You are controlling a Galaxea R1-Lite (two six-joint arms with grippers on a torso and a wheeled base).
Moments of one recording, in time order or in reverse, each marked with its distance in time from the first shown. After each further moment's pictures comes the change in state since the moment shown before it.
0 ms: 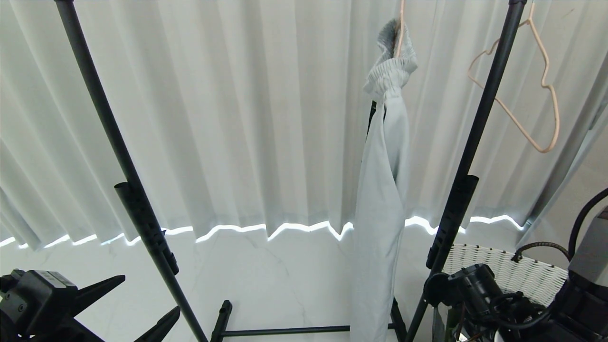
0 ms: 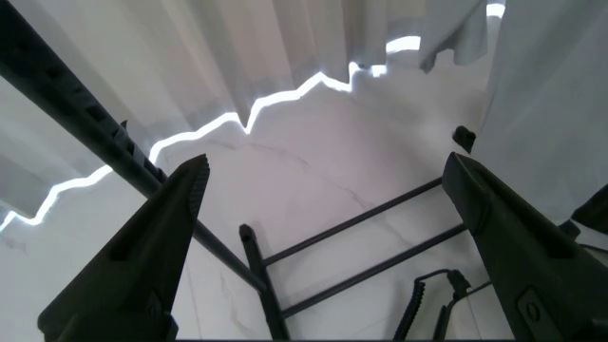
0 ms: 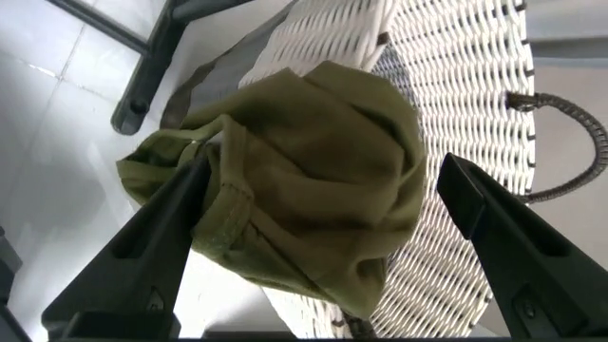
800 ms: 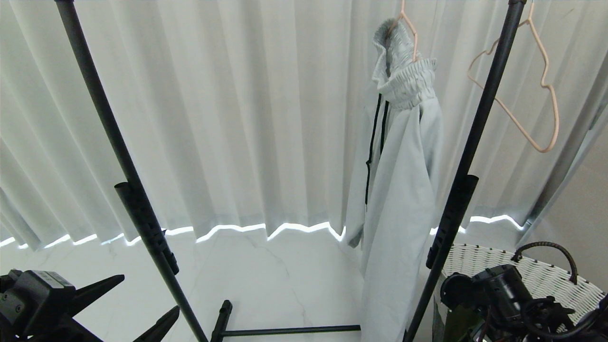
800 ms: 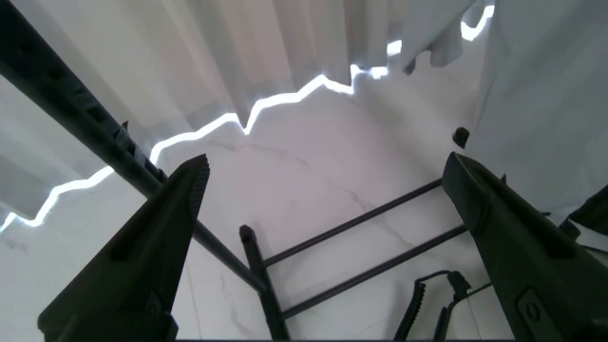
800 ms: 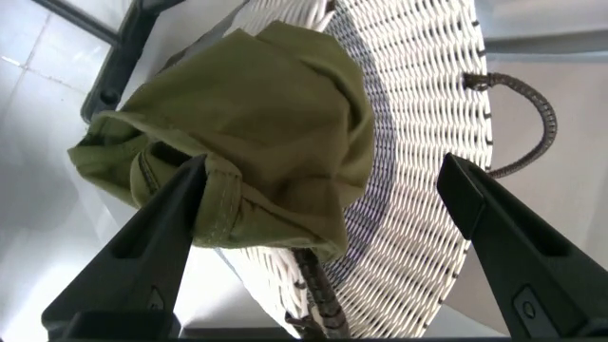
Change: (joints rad) left arm 0.000 -0.010 0.000 0.000 0.000 0.000; right arm -0.021 -0.131 0.081 0.001 -0.033 -0.053
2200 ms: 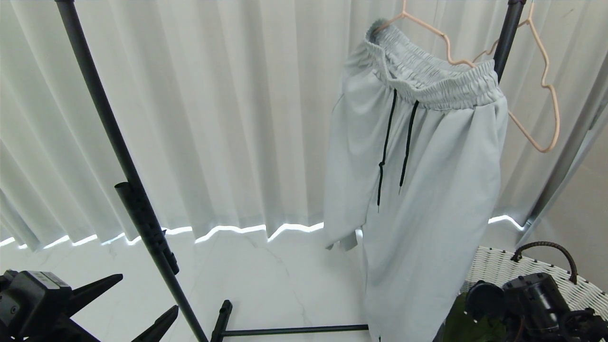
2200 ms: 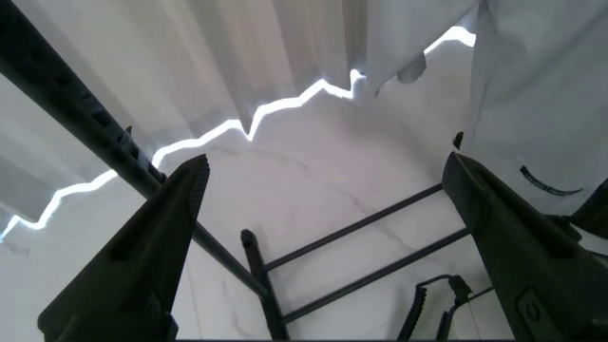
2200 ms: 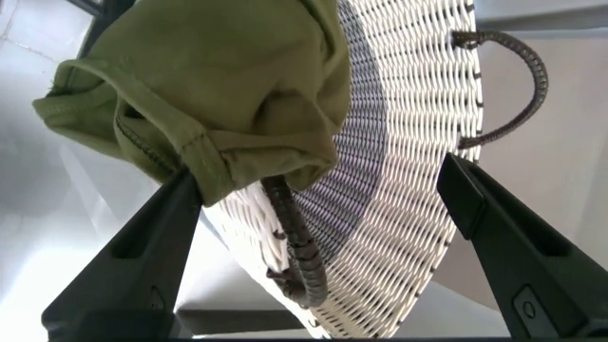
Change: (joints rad) left arm 0.000 -0.009 0.000 0.000 0.000 0.000; right arm -0.062 -0.110 0.108 -0.003 0.015 -0.037
